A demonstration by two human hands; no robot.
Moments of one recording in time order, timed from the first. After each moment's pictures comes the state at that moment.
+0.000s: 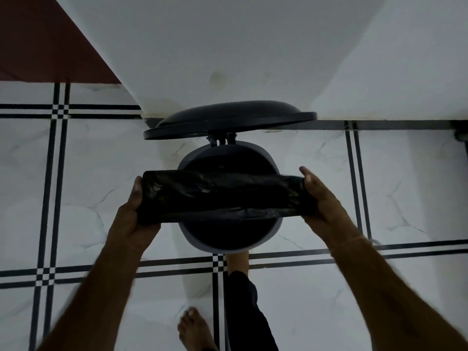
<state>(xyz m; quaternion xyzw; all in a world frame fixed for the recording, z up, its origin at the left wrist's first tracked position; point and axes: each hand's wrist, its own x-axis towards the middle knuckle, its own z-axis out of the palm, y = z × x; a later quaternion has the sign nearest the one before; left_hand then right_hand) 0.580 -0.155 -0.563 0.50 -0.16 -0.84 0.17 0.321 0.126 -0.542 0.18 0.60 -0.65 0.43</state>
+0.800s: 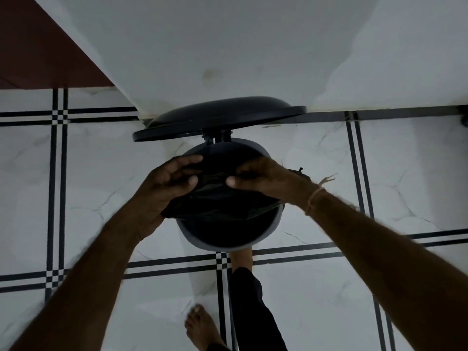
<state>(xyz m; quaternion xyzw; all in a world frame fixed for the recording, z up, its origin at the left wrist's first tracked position) 0.517 -0.147 -0.496 0.30 -0.52 -0.80 -0.03 0.322 0.027 -0.493 -0.31 0.71 -0.32 0.54</state>
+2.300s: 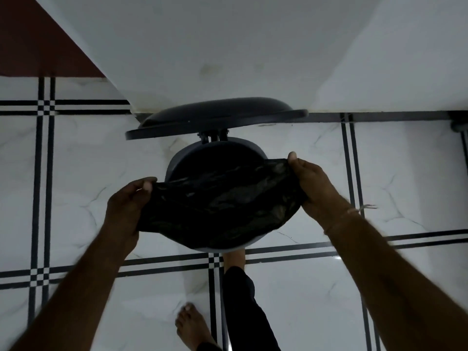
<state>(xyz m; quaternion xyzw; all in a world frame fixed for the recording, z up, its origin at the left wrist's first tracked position) 0.567 -0.153 -0.556 0.53 -0.44 -0.72 0.10 0.302 0.090 -0.510 0.07 0.67 -0.59 0.44</state>
